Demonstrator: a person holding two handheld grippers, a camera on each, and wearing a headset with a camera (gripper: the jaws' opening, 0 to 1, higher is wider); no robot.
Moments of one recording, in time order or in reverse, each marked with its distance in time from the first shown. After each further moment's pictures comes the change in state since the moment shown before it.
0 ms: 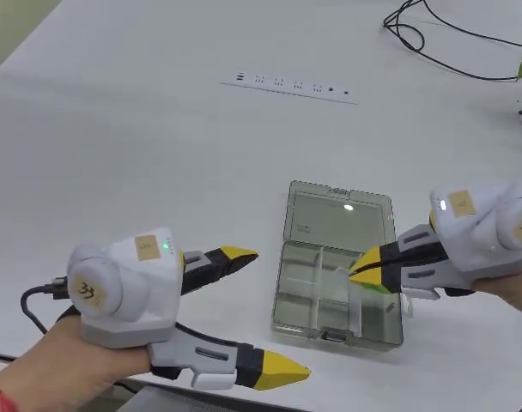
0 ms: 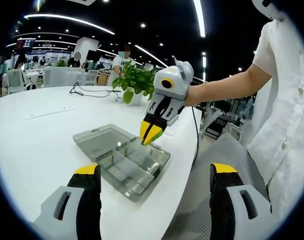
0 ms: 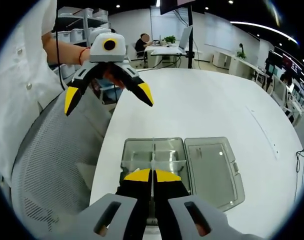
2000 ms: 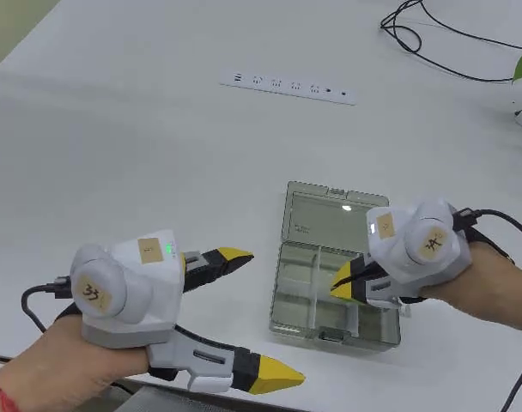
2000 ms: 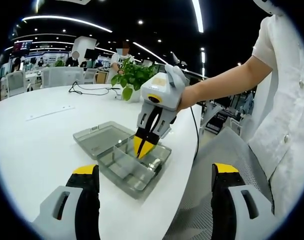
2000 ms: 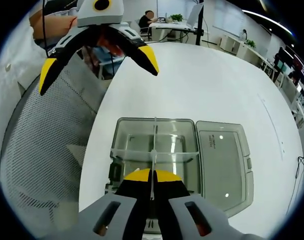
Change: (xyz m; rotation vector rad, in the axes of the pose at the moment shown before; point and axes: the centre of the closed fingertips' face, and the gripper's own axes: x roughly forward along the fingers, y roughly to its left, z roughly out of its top) left arm 0.000 0.002 -0.007 0.029 0.035 0.002; right arm 0.041 -0.003 -0.035 -0.042 0.216 0.013
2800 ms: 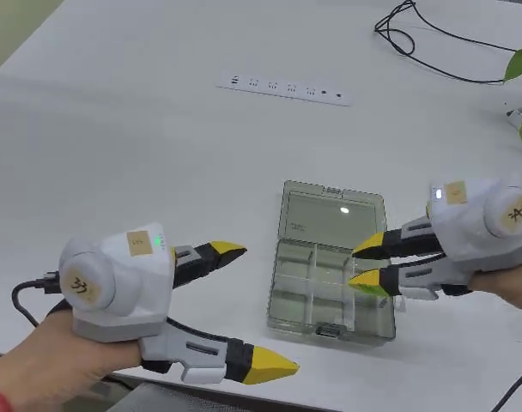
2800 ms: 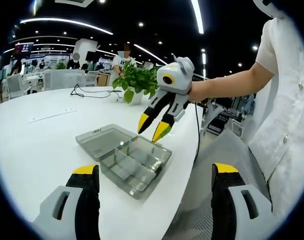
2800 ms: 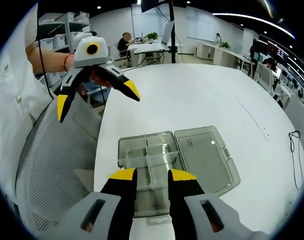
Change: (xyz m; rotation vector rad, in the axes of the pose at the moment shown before) left arm -0.006 -0.002 0.005 0.006 -0.017 0.015; right arm -0.065 -0.003 0.011 0.172 -0.185 -0.108
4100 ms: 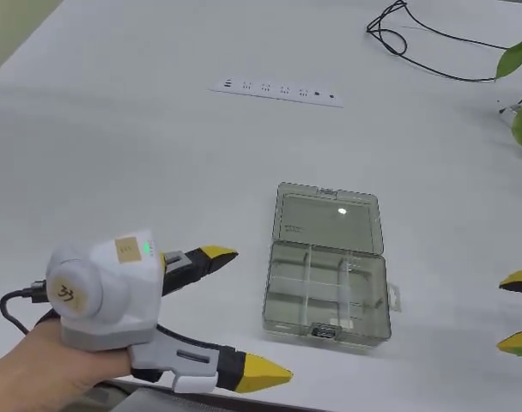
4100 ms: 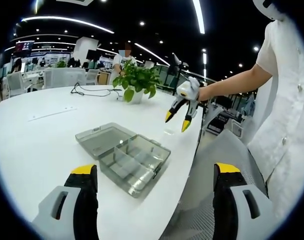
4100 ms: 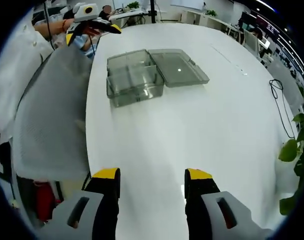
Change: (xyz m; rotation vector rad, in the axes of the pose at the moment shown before) left arm -0.001 -0.001 -0.001 -0.015 0.008 0.000; right arm -0.107 -0.018 -0.178 0.079 0.344 -0.088
